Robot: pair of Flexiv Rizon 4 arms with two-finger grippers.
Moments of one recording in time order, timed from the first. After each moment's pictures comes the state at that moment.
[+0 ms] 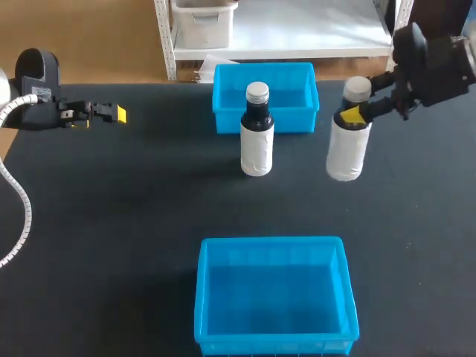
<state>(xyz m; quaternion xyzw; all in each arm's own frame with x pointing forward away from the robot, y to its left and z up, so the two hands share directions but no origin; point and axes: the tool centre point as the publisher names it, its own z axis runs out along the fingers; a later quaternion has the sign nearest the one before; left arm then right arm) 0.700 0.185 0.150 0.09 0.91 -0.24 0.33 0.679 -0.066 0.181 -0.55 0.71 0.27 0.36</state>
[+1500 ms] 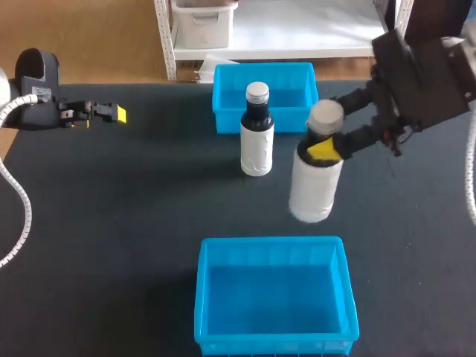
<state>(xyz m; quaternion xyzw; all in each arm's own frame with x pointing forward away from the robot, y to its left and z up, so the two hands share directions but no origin) 0.700 0.185 0.150 0.09 0.91 -0.24 0.33 0.522 0.024 0.260 -0.62 0.63 0.31 0.35</state>
